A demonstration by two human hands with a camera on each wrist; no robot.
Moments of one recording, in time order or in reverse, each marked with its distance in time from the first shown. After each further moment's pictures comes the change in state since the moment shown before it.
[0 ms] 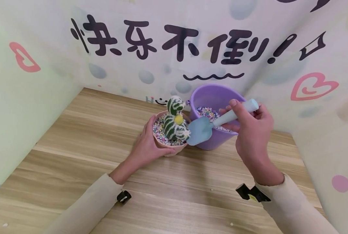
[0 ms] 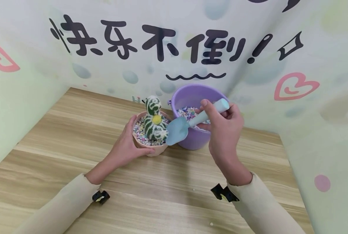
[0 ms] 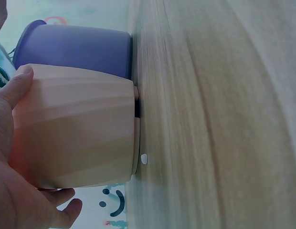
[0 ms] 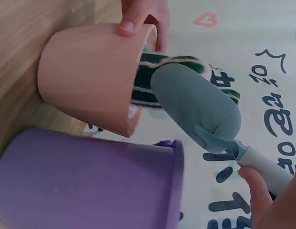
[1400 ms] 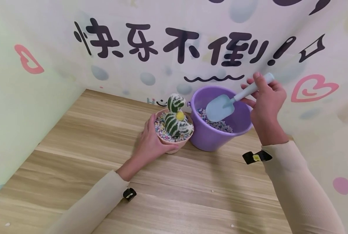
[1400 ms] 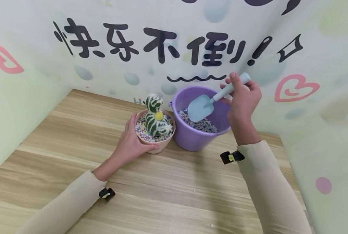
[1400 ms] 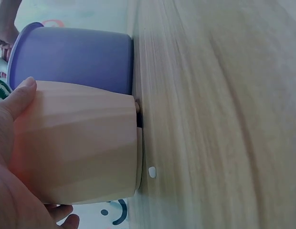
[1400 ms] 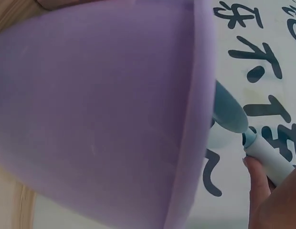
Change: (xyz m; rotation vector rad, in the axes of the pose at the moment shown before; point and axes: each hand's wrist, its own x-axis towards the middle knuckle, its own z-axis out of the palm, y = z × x) left_hand 0.010 0.010 0.006 0.079 0.097 -0.063; right_hand 0.103 -0.006 -0.021 0.032 0.167 0.146
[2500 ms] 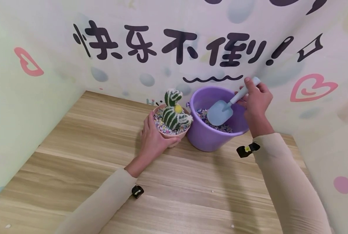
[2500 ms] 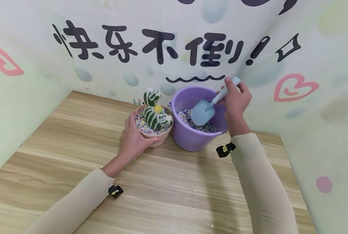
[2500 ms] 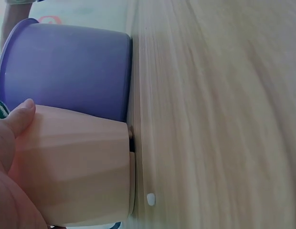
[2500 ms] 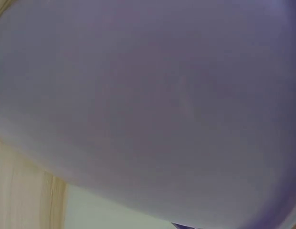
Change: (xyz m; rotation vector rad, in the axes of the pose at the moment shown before) left_hand 0.015 0.005 0.018 -0.006 0.157 -0.023; right_hand 0.041 0.032 -0.011 -0.129 0.072 0.062
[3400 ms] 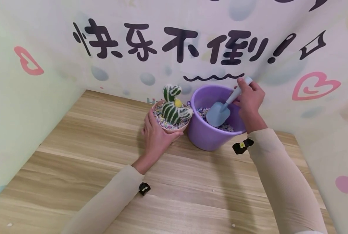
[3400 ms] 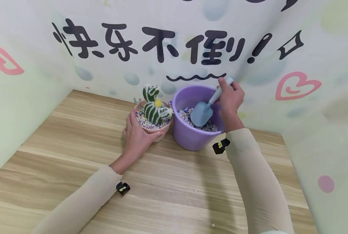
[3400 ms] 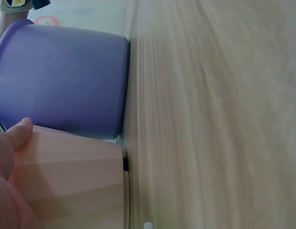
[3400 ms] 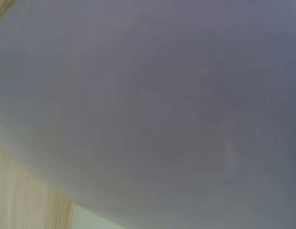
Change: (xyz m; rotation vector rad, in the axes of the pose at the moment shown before) left_hand 0.006 0.005 0.016 0.022 0.158 -0.035; right_hand 0.007 0.014 0.012 -0.184 0.002 0.044
